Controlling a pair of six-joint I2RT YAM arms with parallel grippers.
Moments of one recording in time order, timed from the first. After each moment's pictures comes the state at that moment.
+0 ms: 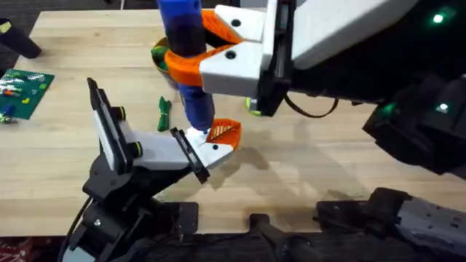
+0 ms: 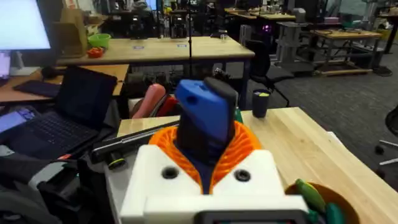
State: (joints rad) left arm -0.47 0.01 0.02 -0.08 0.52 -0.11; right arm 0.82 1.11 0.84 0.38 -0.55 0.03
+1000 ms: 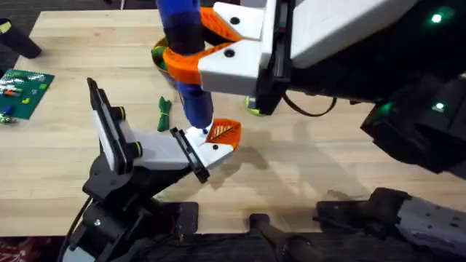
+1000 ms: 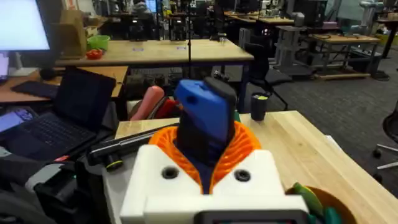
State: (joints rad) left arm -0.47 0.01 0.02 -0.08 0.52 -0.11; right arm 0.82 1.11 0.84 0.40 -0.55 0.03
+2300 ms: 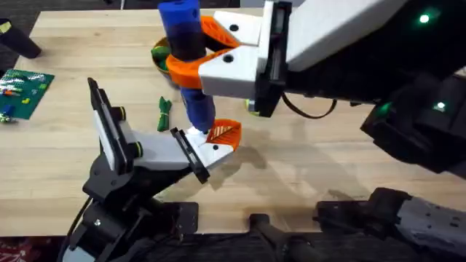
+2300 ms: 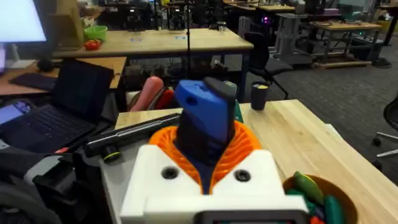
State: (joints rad) left arm -0.47 0.01 0.02 -0.08 0.52 -0.11; right arm 0.82 1.11 0.84 0.34 -0.55 0.01
